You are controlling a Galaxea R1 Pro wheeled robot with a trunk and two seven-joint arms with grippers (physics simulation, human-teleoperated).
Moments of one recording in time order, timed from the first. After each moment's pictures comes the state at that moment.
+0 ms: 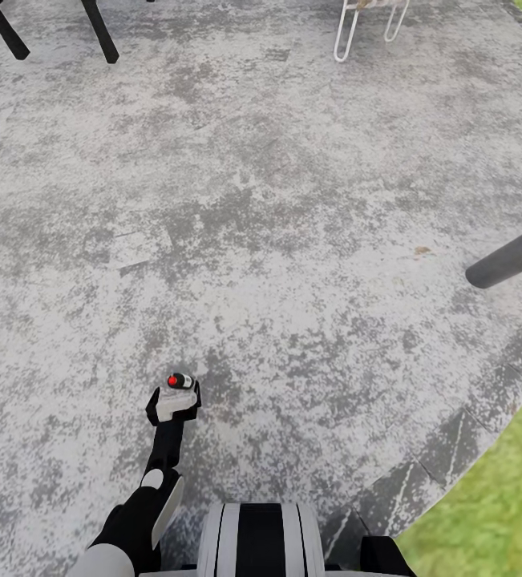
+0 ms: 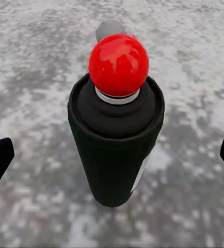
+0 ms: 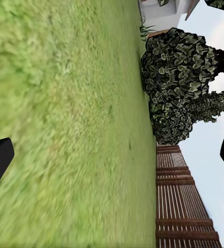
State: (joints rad) left arm -0.51 -0.10 -0.02 -0.69 0.01 -0.60 0.17; right arm -0.26 -0.66 -0.43 -0.35 0.23 -0.49 -0.65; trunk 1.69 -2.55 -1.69
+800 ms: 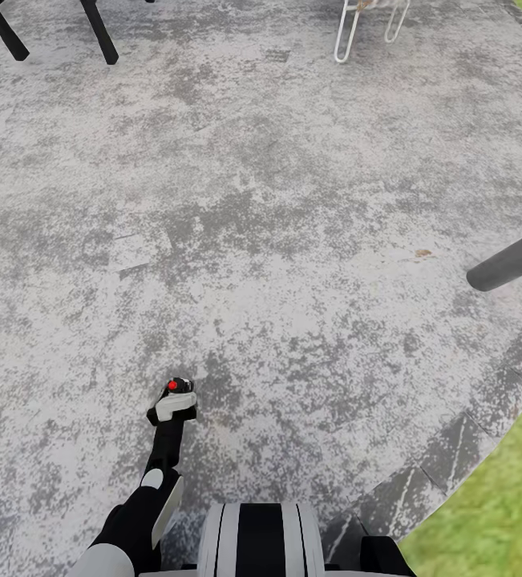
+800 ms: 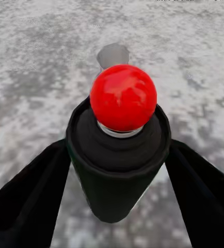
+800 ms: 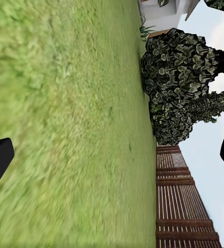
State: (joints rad) left arm -0.51 -0.10 -0.02 -0.70 0.01 -0.60 0.18; right arm -0.26 -0.66 -0.43 -0.35 0.23 -0.49 -0.65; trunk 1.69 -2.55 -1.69
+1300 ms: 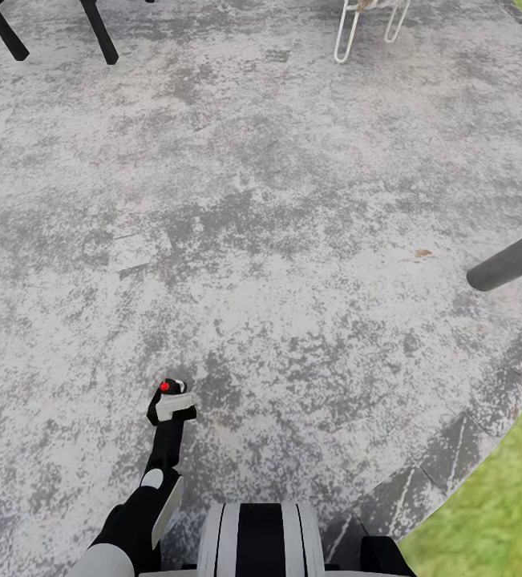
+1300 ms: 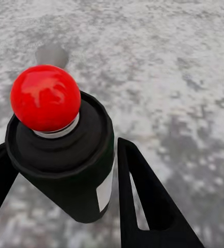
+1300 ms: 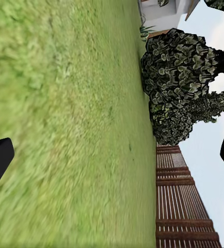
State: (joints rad) left arm -0.51 -0.10 -0.02 -0.70 0.01 -0.60 0.17; right arm -0.26 -0.66 -0.43 -0.35 0.23 -0.49 -0.65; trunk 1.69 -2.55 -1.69
